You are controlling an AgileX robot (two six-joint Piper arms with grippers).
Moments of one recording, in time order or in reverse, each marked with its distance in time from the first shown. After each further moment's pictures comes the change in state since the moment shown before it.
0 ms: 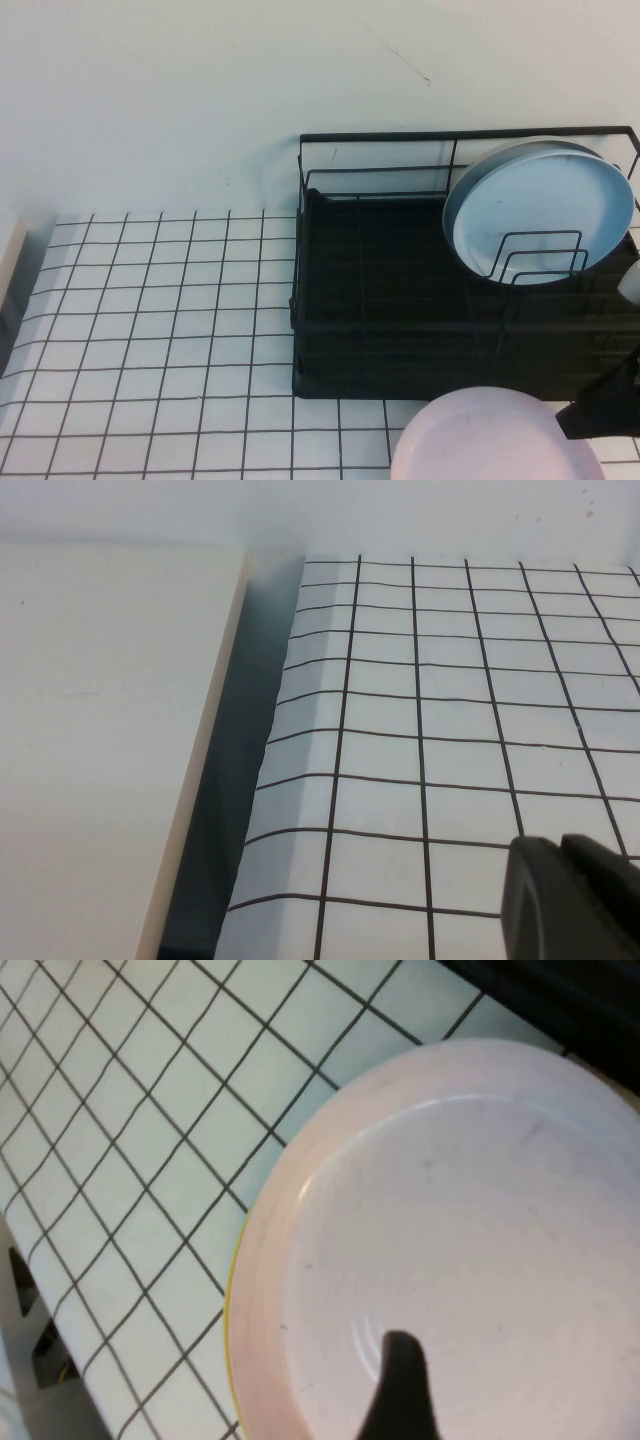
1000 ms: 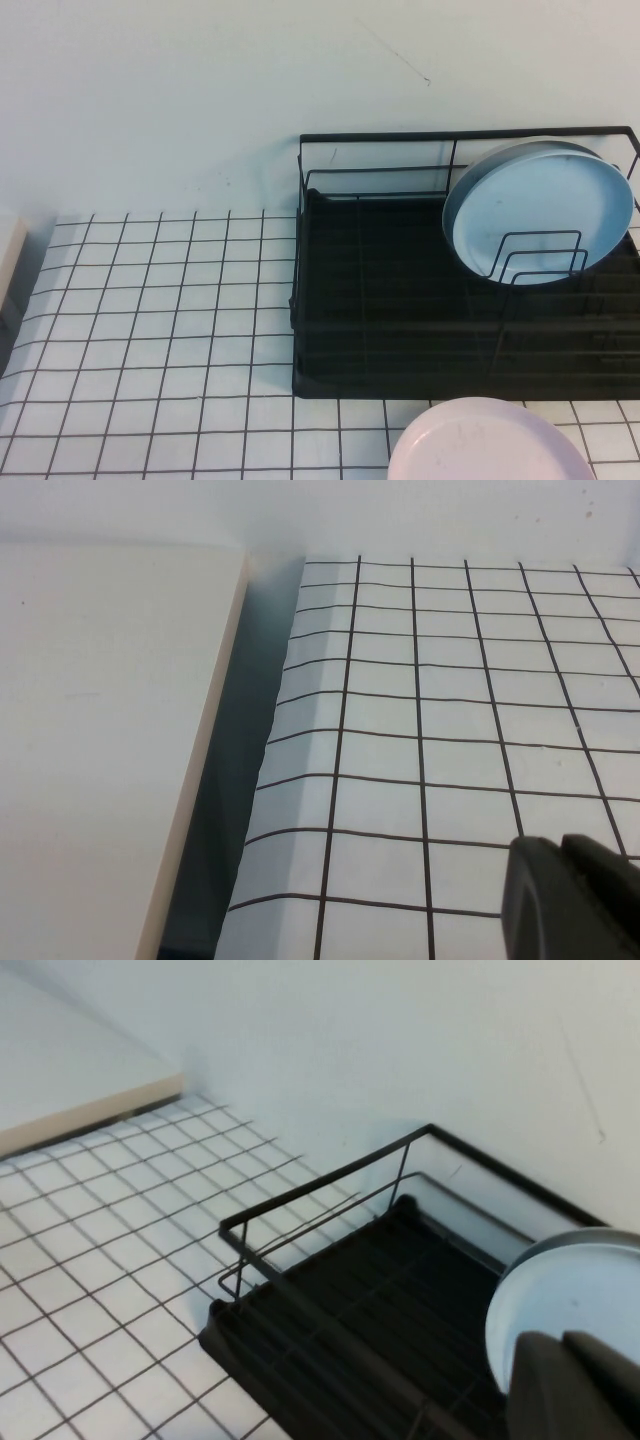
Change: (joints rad) right arm 0.000 -1.013 0.135 0.084 -0.221 0.041; left arm 0.000 0.000 0.000 0.000 0.000 0.000
